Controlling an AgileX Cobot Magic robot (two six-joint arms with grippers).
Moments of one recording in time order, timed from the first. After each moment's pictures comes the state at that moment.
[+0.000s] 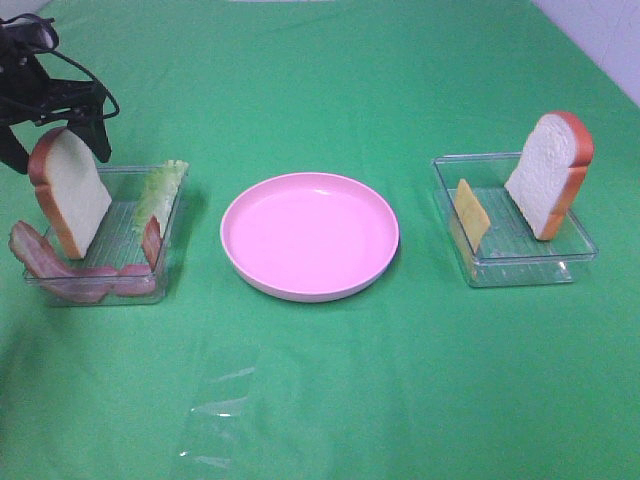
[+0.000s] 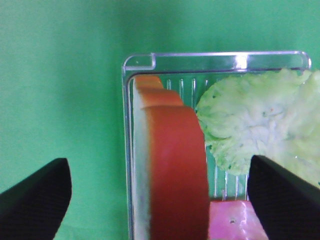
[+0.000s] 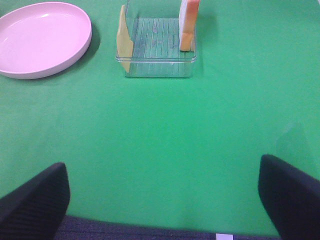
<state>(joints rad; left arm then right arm) -0.01 2.19 -1.81 -0.21 1.06 0.02 0.06 0.00 -0.46 0.02 1.10 -0.04</state>
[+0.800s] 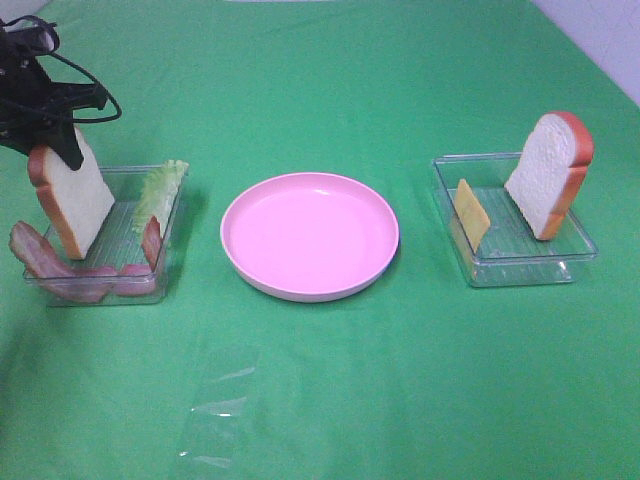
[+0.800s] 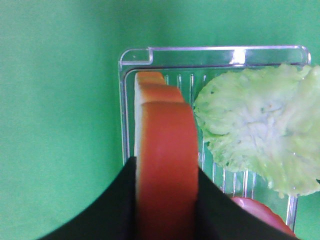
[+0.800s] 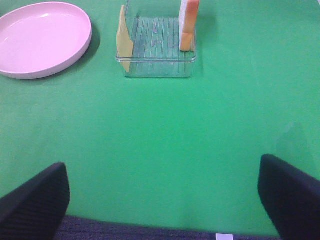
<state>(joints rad) -0.01 2.19 -1.81 -0.22 1.08 0.02 0.06 0.00 -0.46 0.02 1.10 -0.04</state>
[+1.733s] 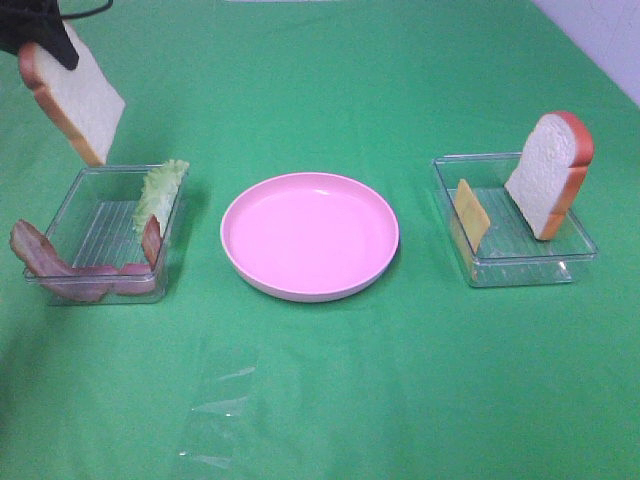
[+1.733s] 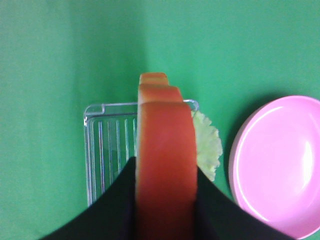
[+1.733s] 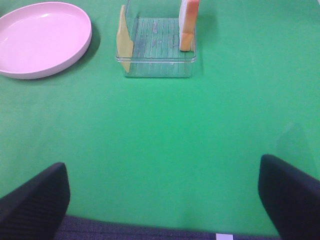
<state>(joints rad) -0.01 2.11 -2.10 -0.31 1.23 -0.01 0.06 0.00 -0.46 0.02 1.10 -0.04</state>
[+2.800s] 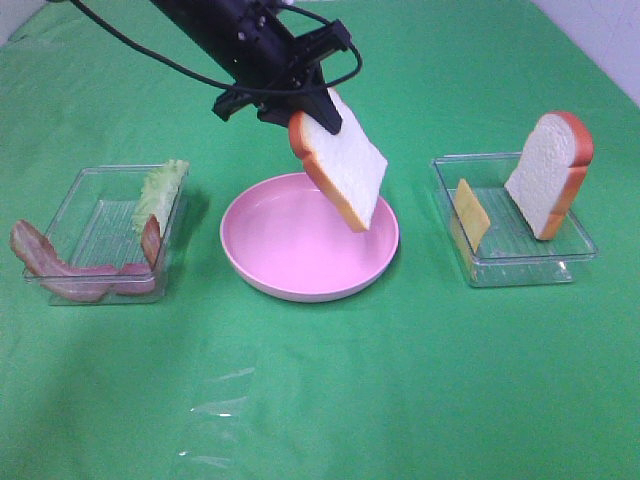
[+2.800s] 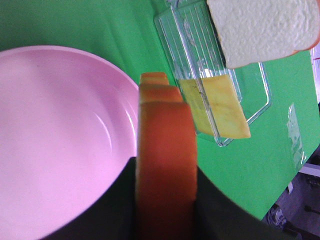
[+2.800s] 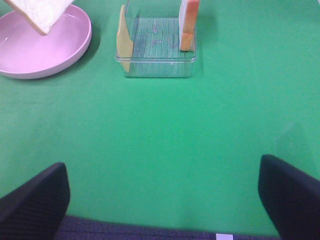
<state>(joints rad) -0.41 2.34 -2.14 -0.69 1.10 0.04 0.06 0.00 -0.46 0.02 1.10 -0.04</state>
